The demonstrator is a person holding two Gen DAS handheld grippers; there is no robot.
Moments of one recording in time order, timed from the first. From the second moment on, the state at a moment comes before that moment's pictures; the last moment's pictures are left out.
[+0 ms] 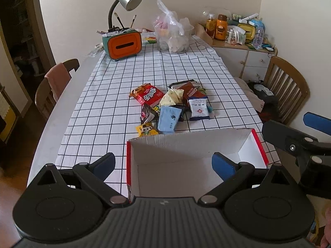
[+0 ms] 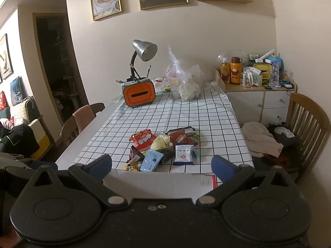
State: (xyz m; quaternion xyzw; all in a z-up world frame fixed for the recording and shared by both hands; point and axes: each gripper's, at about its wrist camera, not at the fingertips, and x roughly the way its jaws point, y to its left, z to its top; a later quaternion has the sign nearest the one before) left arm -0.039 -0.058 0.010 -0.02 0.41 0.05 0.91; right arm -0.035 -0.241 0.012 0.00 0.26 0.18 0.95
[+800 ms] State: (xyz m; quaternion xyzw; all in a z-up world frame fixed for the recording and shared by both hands) left arm -0.040 -0.065 0.009 -0.05 0.40 0.05 0.91; right arm -0.033 -0.248 0.016 0.00 0.24 0.25 0.94
